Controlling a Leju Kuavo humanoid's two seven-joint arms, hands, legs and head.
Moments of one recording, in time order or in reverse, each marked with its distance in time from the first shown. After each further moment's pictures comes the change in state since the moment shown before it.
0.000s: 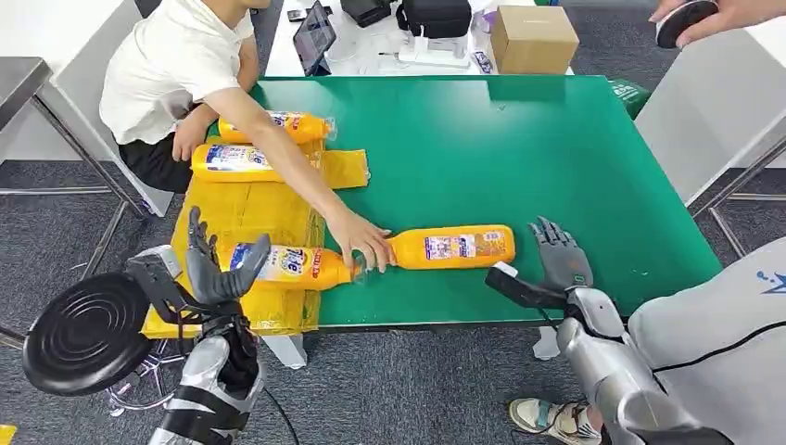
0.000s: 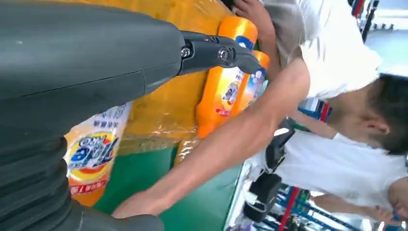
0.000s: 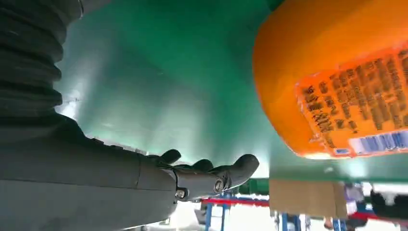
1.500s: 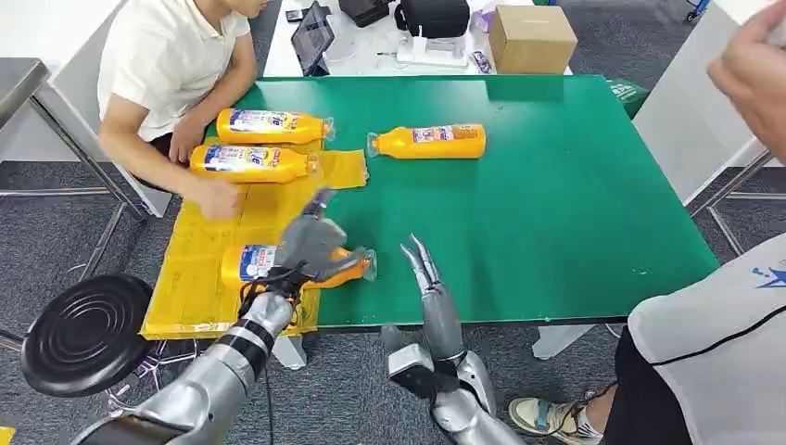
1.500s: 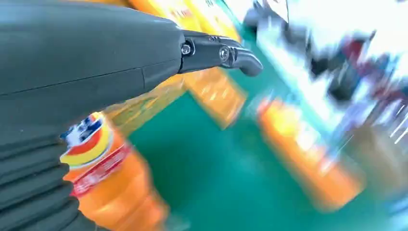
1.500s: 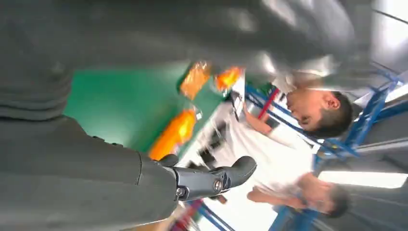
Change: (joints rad) left arm -0.362 -0.089 0.088 0.695 -0.678 -0.184 -0.093; right arm 0.404 0.261 0.417 -0.608 -0.759 -0.227 -0.467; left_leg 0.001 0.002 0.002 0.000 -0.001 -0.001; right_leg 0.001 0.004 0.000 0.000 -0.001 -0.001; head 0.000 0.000
